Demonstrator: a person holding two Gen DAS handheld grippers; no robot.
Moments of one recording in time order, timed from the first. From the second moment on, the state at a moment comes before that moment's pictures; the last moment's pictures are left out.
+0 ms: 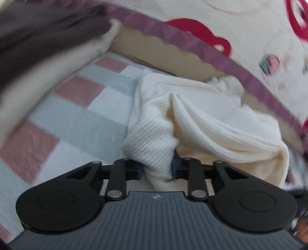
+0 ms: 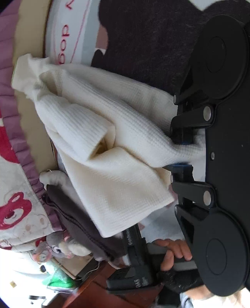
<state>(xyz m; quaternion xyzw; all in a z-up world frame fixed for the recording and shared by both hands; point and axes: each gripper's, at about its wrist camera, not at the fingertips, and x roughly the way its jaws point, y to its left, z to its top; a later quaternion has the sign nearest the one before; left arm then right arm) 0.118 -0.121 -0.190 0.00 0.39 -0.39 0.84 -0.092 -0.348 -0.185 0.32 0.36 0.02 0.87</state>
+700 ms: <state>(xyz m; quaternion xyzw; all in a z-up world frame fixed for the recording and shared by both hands) 0.028 0.008 -0.156 -0.04 0.53 -0.32 0.78 -0.163 -0.269 -0.184 0.41 0.51 0.13 0.75</state>
